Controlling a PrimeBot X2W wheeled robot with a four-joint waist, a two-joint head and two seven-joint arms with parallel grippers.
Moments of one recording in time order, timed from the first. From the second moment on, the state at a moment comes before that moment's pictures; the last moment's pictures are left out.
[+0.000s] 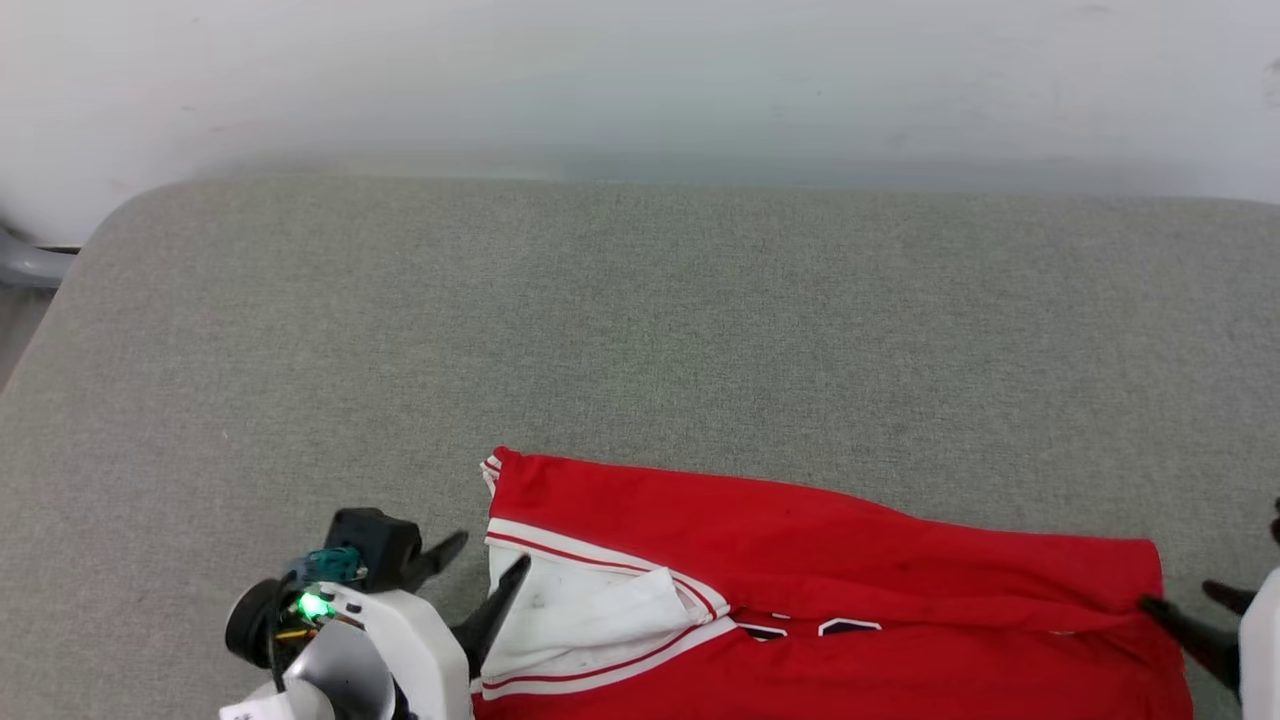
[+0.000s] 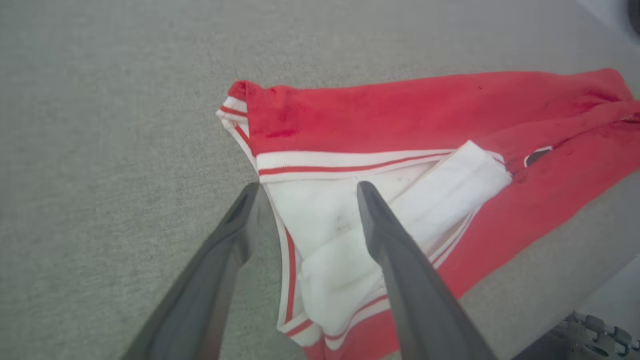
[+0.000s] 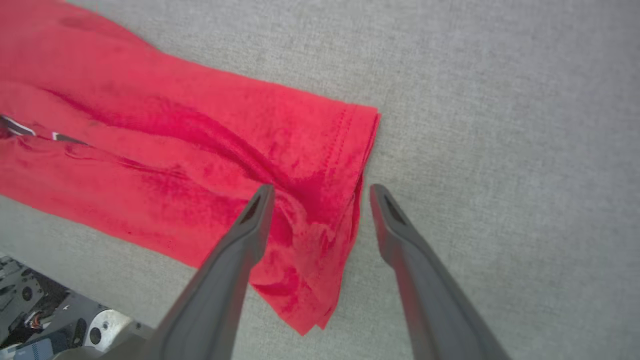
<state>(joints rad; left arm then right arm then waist) -0.23 0.58 -0.68 0.08 -0.75 0.05 0.14 -0.06 -0.72 0.21 0.14 0.77 0.13 0.56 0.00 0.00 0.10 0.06</state>
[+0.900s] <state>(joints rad) -0.10 0.33 -0.29 -0.09 -0.13 0.14 -0.26 -0.08 -0.30 -0.35 0.23 0.52 0.13 0.83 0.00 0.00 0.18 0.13</state>
